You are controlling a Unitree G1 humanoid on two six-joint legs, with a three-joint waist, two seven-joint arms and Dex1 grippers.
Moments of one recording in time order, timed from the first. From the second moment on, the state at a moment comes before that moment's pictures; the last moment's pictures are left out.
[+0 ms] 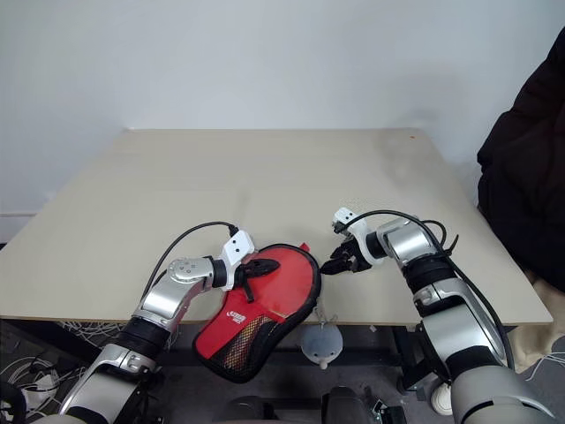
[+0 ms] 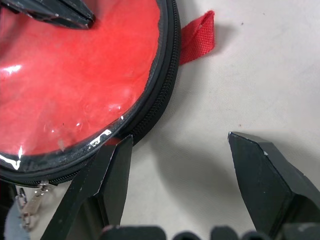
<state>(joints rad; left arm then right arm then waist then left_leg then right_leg) -0.43 0.35 -0.27 0.32 -0.09 0.22 -0.88 -0.85 -0.45 0.34 0.69 0.02 0.72 1.25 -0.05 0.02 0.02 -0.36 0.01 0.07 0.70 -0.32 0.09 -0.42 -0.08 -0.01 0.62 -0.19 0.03</state>
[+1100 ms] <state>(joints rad) -0.43 0.36 -0.28 0.32 -0.09 0.22 -0.88 -0.78 -0.43 0.34 0.53 0.09 0.84 1.23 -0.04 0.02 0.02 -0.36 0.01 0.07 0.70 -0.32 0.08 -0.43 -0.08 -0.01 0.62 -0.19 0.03</state>
